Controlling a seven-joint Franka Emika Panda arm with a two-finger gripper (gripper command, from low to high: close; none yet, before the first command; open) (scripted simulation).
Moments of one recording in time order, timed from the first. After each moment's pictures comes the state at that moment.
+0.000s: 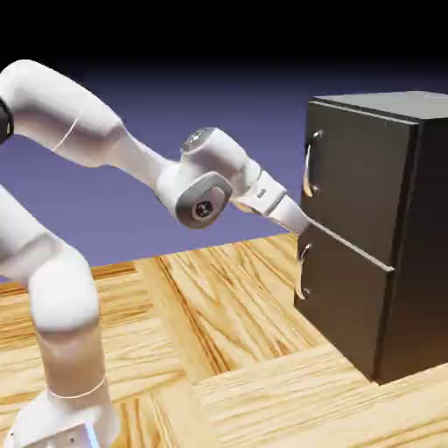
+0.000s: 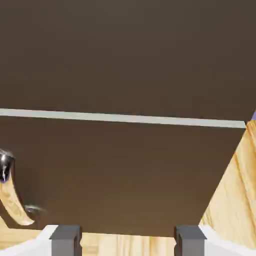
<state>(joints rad) -0.04 -0.60 0.06 -2.79 0.12 3.03 0.68</state>
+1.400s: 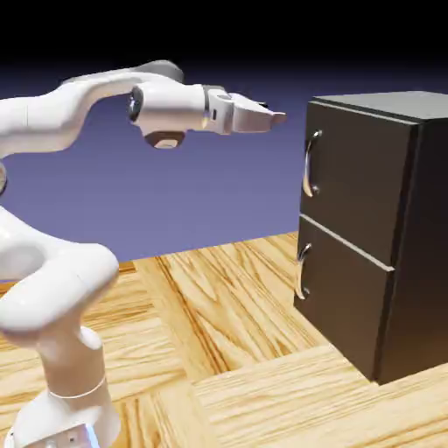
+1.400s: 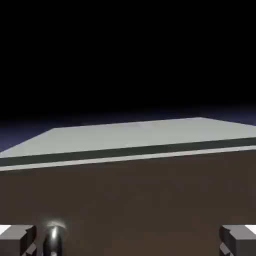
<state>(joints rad) -0.83 -1.12 0.96 -2.41 1.94 2.93 -0.28</state>
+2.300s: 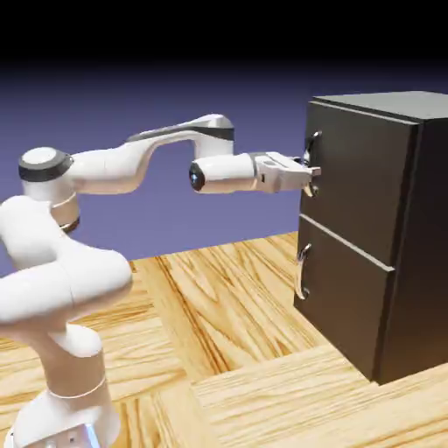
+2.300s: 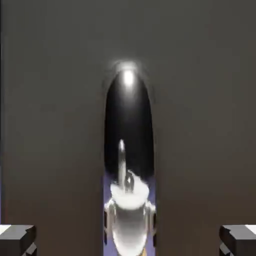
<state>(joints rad) -1.34 -1.34 1.40 -2.11 2.77 2.87 -0.69</state>
